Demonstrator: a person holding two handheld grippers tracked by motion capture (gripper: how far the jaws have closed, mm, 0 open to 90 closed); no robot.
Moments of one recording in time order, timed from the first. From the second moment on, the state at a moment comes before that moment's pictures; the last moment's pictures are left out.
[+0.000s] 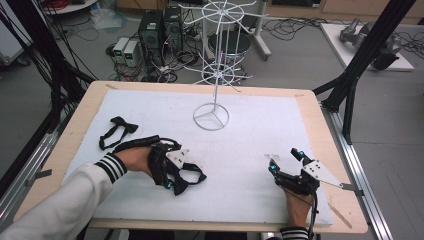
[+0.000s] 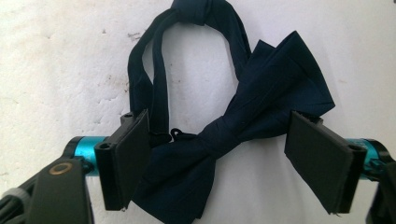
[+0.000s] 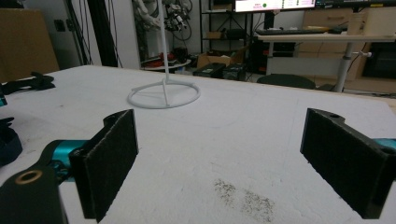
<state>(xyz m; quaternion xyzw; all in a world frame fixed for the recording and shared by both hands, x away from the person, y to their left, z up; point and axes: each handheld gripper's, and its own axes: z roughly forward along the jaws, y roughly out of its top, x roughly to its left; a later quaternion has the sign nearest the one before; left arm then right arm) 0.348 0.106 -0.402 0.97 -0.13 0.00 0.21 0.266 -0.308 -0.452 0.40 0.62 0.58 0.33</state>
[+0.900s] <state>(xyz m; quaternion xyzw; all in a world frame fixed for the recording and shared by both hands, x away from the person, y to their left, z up) 0.357 0.105 -0.411 0.97 -0.13 0.01 0.19 0.266 -0.308 -0.452 0.40 0.62 0.58 0.33</state>
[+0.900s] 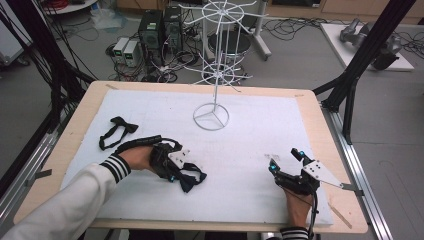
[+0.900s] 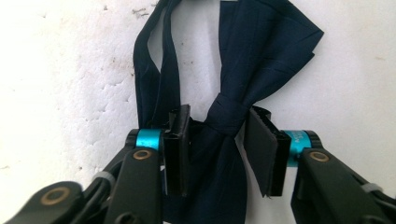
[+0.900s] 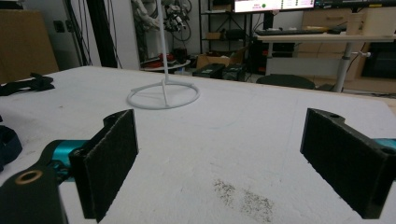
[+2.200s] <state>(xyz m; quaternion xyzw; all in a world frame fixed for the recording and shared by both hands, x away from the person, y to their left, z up) 0.370 0.129 -0.381 0.94 -0.01 0.05 0.32 0.266 -0.308 -0.452 0.40 0.62 0.58 0.33</state>
